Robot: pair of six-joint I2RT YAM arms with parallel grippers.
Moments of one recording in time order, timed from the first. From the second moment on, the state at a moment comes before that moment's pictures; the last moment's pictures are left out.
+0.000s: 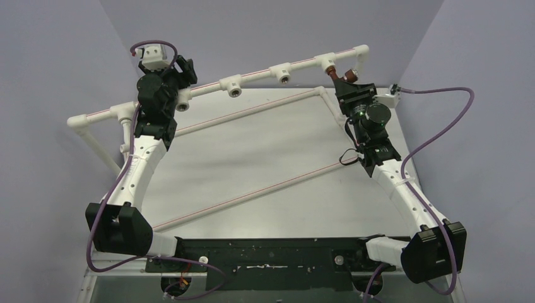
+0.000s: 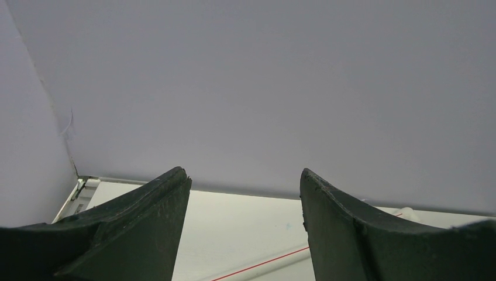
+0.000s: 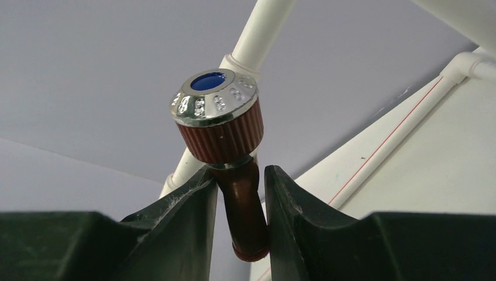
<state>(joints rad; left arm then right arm) -0.13 1.42 1.30 0.26 -0.13 -0.21 0.24 1.22 1.00 0.30 0.15 1.06</state>
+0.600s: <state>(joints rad) -0.13 1.42 1.30 0.26 -0.12 -0.21 0.23 1.19 0.95 0.30 0.17 1.48</state>
